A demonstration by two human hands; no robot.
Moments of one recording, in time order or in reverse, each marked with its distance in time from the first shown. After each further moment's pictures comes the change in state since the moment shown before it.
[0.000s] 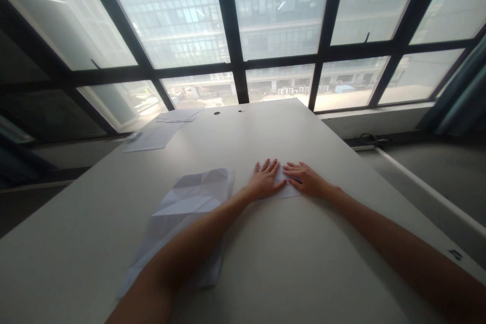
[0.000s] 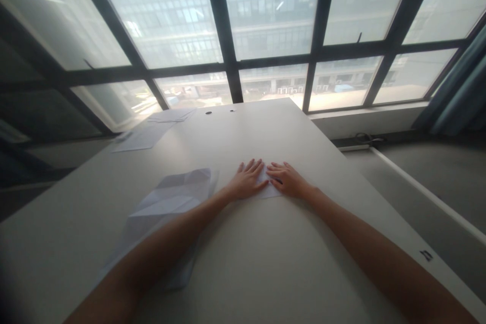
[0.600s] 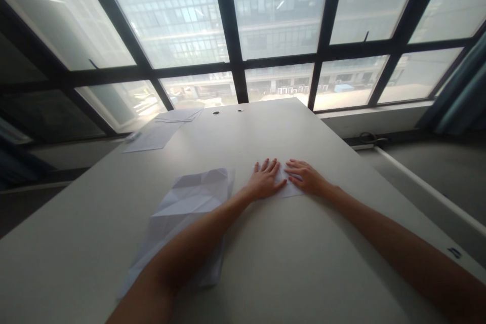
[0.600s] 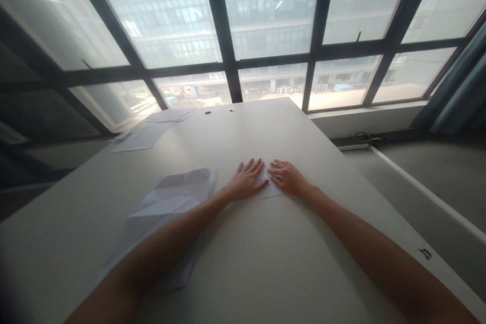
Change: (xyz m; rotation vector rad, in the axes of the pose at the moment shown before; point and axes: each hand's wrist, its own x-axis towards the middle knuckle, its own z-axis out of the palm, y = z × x) left_hand 0.000 0.000 0.001 0.018 0.011 0.007; right_hand 0.001 0.012 0.010 -0.054 0.132 0.019
